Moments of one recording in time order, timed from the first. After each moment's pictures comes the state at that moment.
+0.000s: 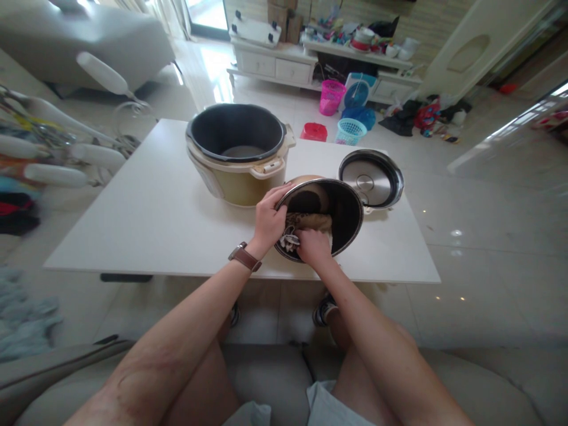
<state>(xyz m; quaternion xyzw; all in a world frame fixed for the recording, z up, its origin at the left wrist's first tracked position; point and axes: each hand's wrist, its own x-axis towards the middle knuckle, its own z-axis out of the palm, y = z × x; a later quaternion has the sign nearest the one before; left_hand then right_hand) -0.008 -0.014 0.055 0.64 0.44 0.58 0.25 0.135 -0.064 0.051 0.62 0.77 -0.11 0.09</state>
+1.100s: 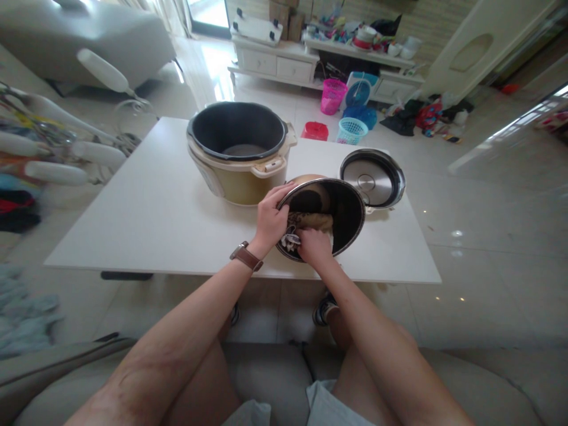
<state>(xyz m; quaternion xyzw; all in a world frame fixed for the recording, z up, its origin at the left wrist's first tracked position) -0.006 -0.015 0.055 0.64 0.43 0.58 0.26 0.134 -0.065 0.054 0.63 0.76 -0.11 0.10</state>
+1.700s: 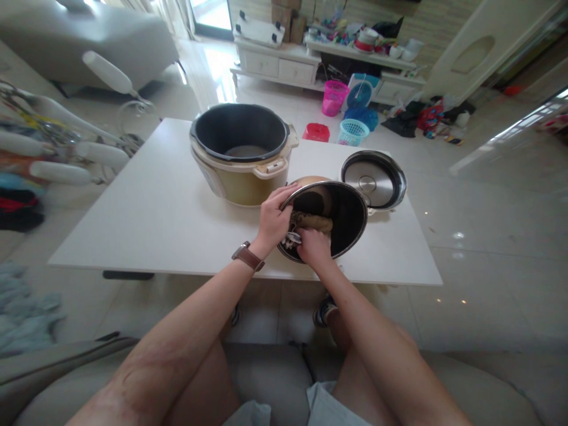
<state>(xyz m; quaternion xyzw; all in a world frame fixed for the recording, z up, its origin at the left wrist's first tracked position) -0.005 -0.013 0.055 0.65 0.41 0.59 0.26 0.132 -0.065 0.044 0.65 0.74 -0.13 0.03</state>
